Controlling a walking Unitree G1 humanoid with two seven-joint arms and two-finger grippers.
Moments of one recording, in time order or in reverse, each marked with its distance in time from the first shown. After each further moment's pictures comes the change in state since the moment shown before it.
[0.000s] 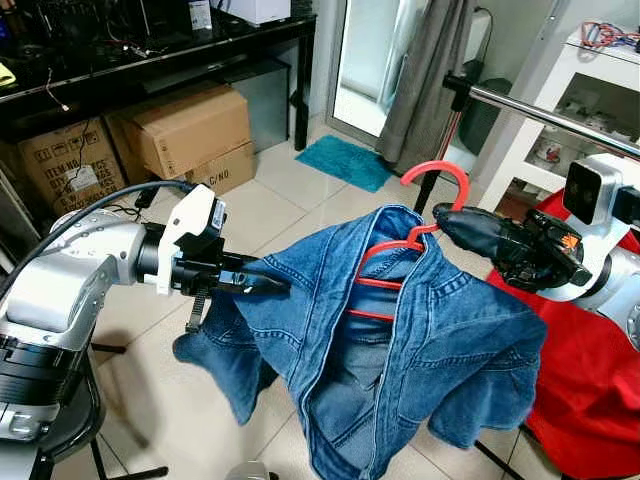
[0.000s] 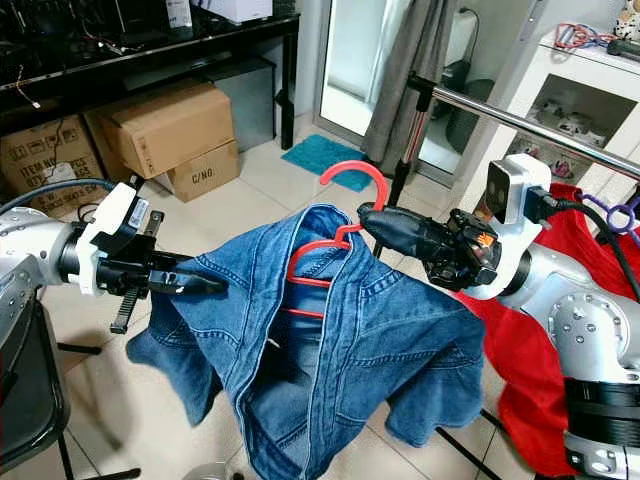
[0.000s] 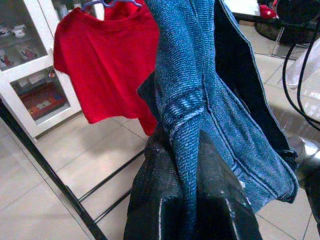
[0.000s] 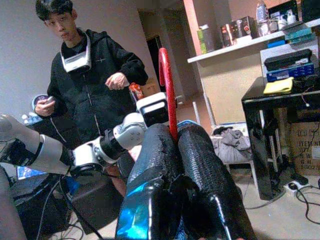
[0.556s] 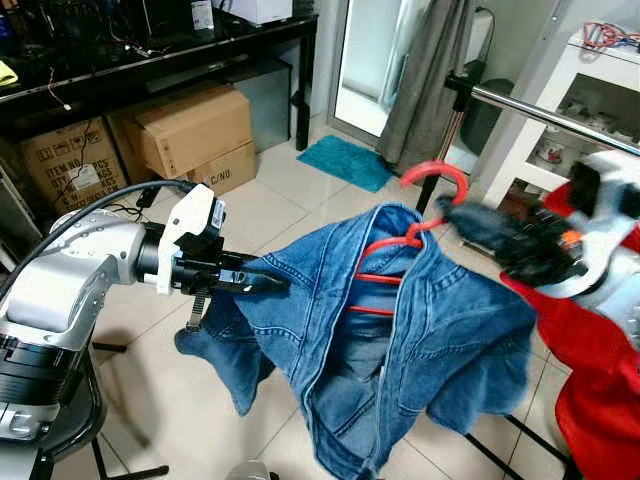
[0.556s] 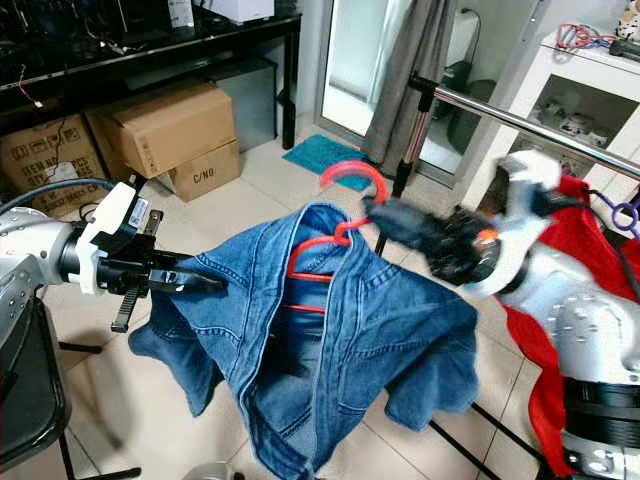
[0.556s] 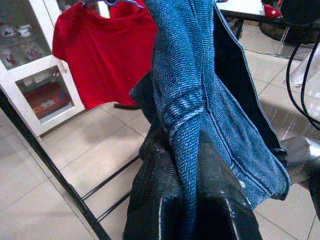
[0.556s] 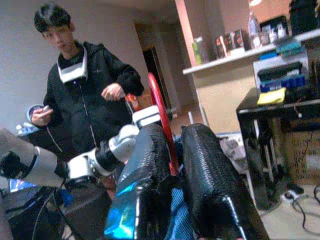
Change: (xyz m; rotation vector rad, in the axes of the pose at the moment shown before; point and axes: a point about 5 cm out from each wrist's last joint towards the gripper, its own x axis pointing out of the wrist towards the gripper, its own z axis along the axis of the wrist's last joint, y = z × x) left arm -0.001 0.001 -0.002 -0.001 0.000 0.013; right arm -0.002 0.000 0.006 -0.013 -0.060 -0.024
